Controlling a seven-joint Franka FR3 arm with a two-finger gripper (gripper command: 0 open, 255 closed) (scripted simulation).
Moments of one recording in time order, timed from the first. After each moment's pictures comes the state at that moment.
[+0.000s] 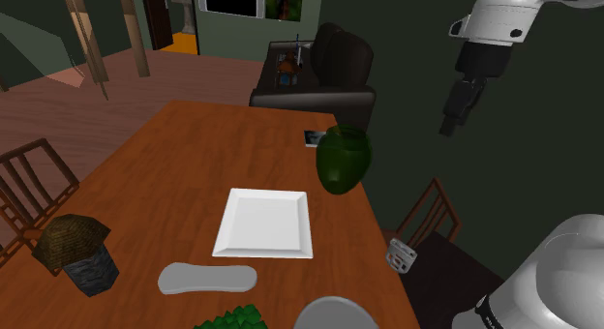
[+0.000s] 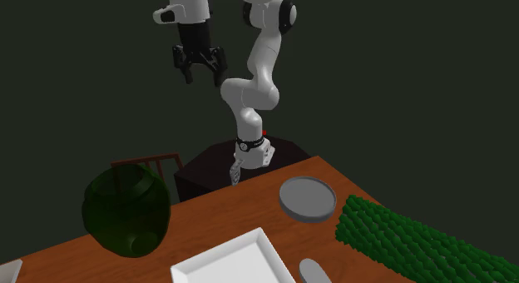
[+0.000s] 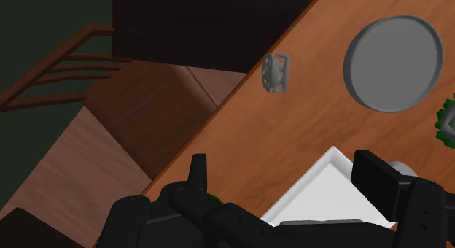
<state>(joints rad) -0.02 -0.78 0.04 -2.28 0.04 1.43 -0.12</state>
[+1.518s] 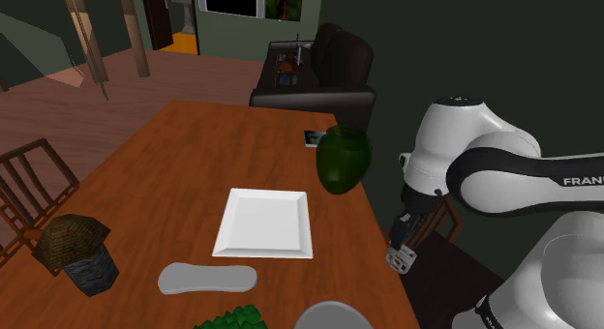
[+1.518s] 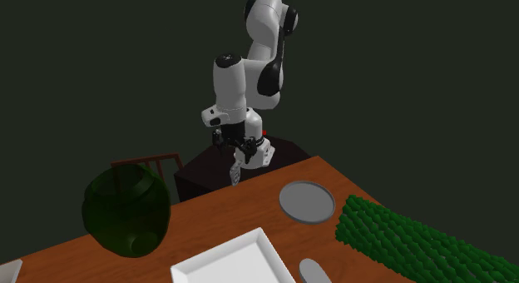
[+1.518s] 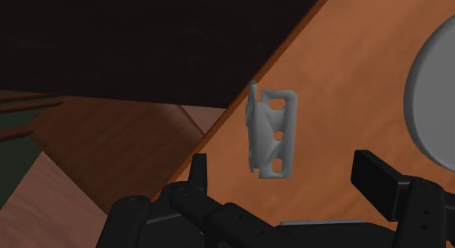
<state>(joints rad) 0.09 -0.82 0.28 -2.96 0.20 2.07 0.08</state>
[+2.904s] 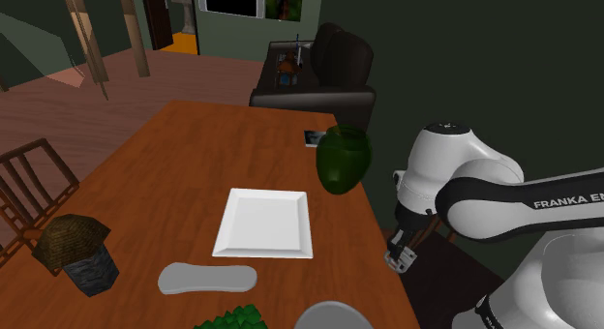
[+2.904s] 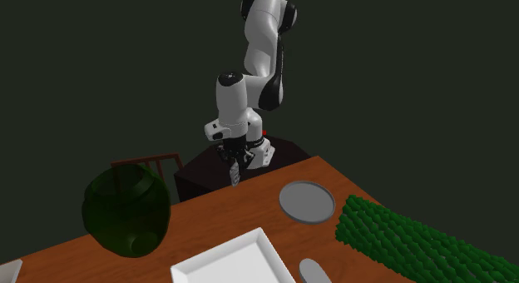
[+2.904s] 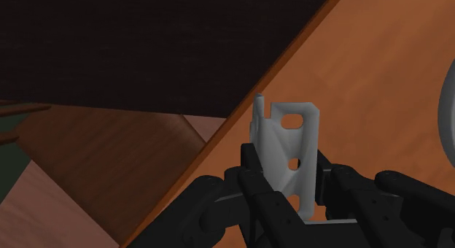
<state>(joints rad) 0.10 -0.72 0.31 -3.04 0.24 2.25 0.08</state>
